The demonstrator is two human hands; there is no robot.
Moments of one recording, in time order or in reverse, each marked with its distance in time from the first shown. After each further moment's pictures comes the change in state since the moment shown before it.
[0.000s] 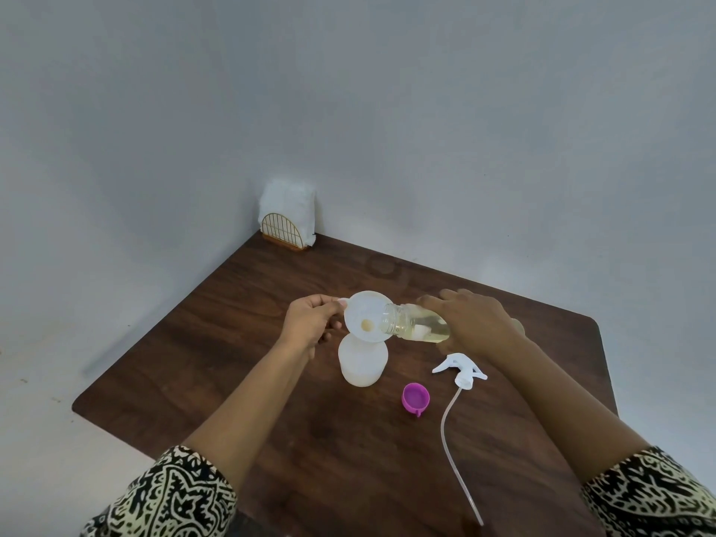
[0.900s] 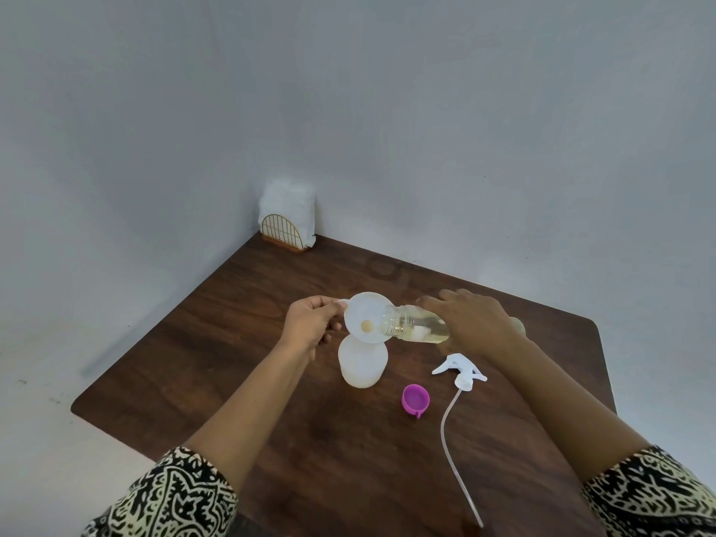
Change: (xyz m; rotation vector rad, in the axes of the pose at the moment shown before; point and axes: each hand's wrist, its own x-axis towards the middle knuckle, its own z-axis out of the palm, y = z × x) left_hand 0.000 0.000 0.000 -0.013 -0.002 0.003; right_hand 0.001 -0.002 -0.002 -0.022 0.002 0.003
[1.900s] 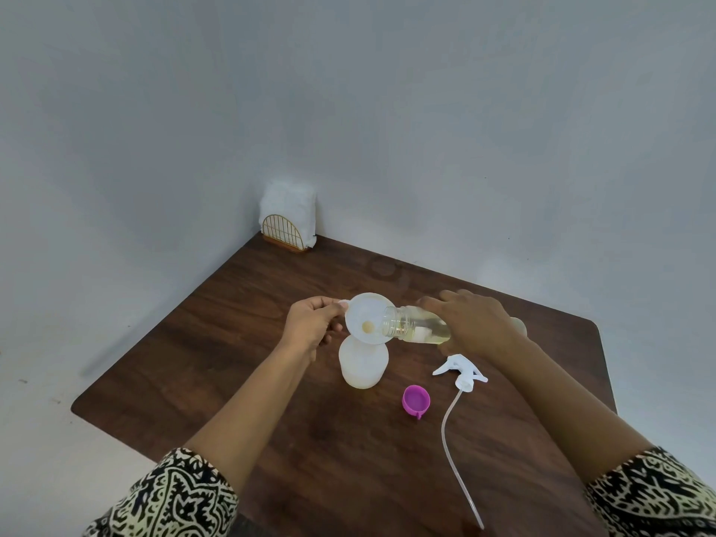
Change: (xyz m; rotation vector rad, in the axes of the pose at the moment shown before) left_hand -0.002 0.003 0.000 0.005 0.001 -0.006; right_hand 0.001 0.000 -0.001 -0.018 -0.012 0.000
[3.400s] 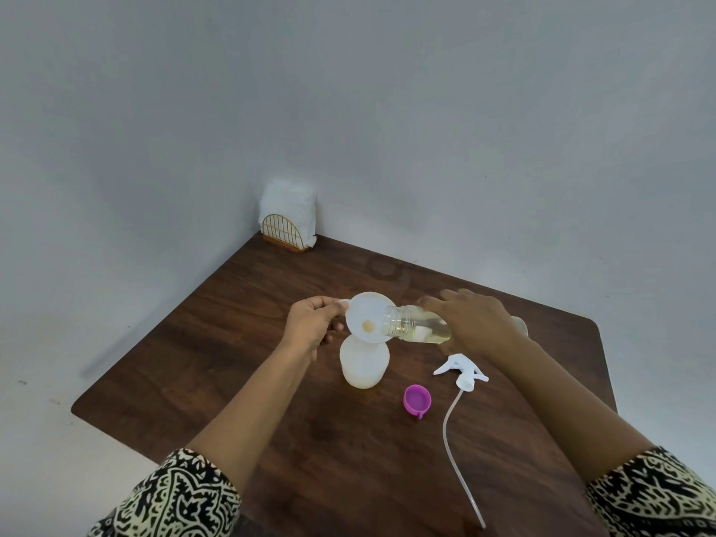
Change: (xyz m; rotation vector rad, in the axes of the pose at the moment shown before) left_hand 0.001 0.000 0.000 0.006 0.003 -0.003; right_hand 0.000 -0.001 -0.001 0.001 0.011 -0.006
